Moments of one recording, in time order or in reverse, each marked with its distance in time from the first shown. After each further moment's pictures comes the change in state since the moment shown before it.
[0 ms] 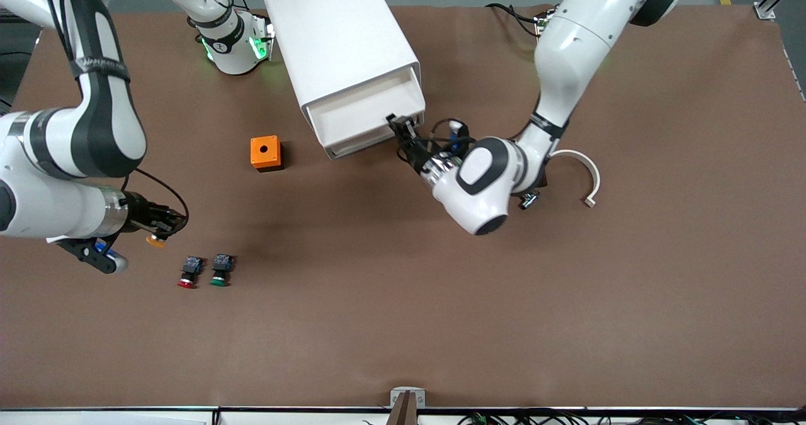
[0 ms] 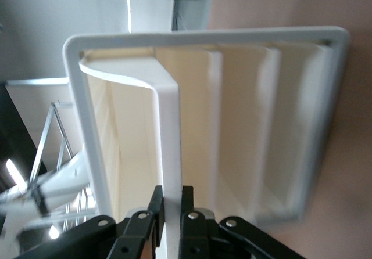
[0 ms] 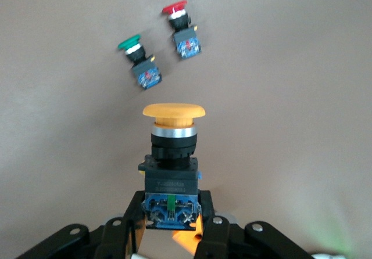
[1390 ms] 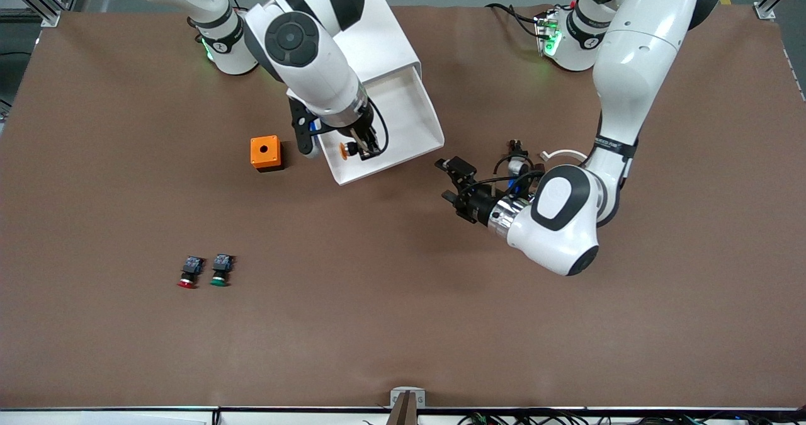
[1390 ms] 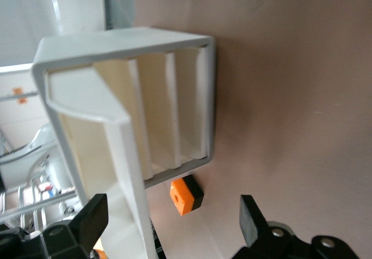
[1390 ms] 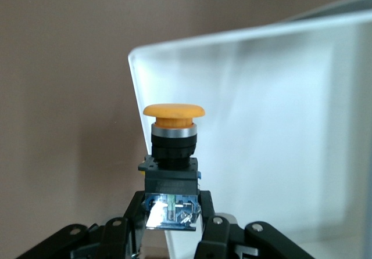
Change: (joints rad) left arm 0.161 -0.008 -0.002 0.094 0.220 0.024 0.131; right arm 0.619 -0.083 0.008 -0.108 0.174 0.333 1.314
